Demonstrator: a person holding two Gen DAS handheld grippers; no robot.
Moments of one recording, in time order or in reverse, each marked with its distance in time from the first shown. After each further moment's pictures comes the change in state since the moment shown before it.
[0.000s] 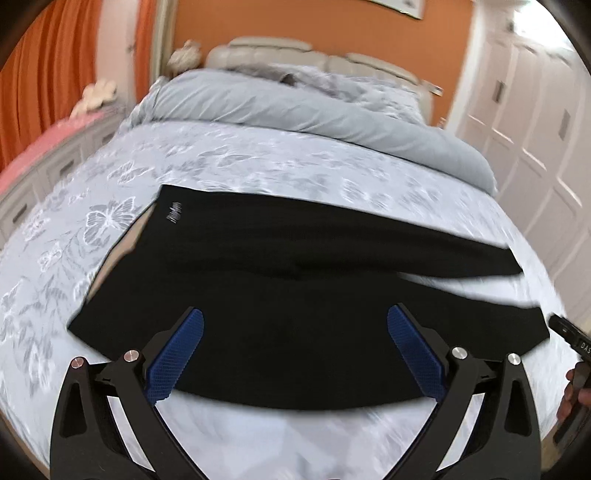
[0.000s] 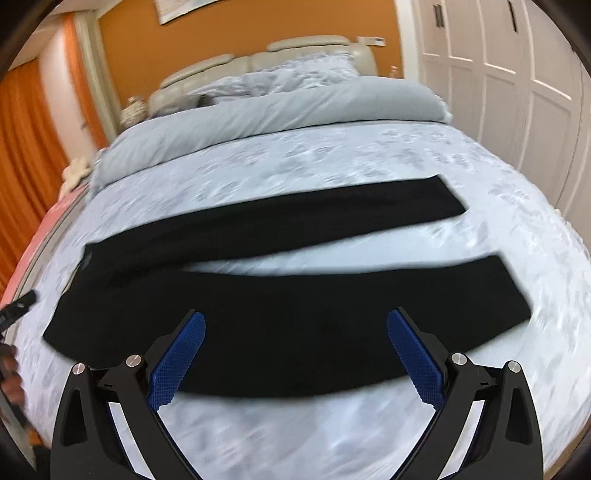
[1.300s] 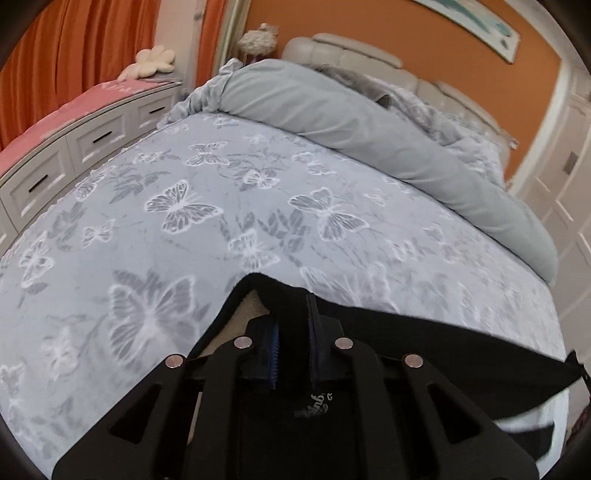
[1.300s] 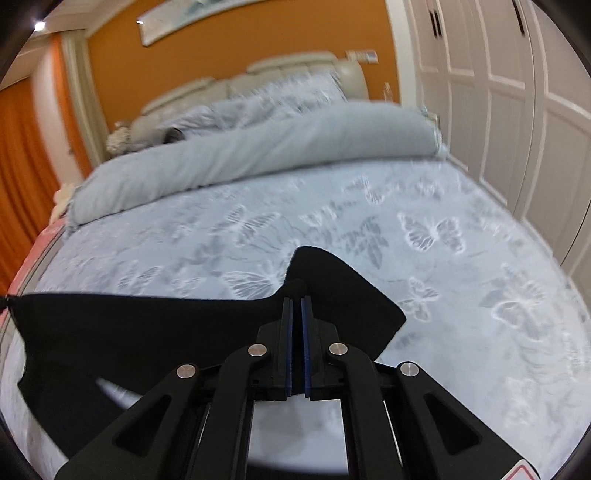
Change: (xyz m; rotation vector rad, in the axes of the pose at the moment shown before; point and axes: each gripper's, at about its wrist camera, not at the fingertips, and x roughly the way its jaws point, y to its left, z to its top) left arm 0.096 0.161 0.159 -0.195 -0.005 0.084; right arm 0.087 -0.140 0.166 -0.022 -0.087 0.044
